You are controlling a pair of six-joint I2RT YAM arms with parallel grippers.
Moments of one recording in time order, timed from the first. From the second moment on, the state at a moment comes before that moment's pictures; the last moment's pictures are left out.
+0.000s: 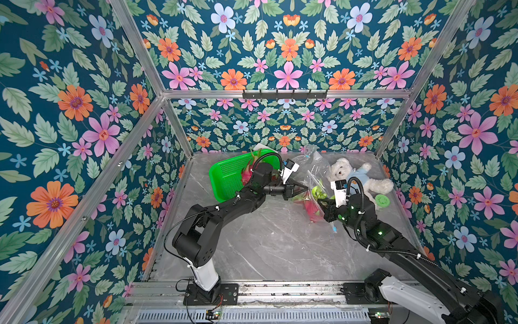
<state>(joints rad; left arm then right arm) -0.62 1.74 1.15 0.39 0.90 -0.38 0.56 0.89 0.67 -0.15 -0.09 0.37</state>
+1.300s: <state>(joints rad) -0.63 1.82 1.19 0.30 0.93 -0.36 0.56 0.93 0.85 -0.04 -0.27 0.22</state>
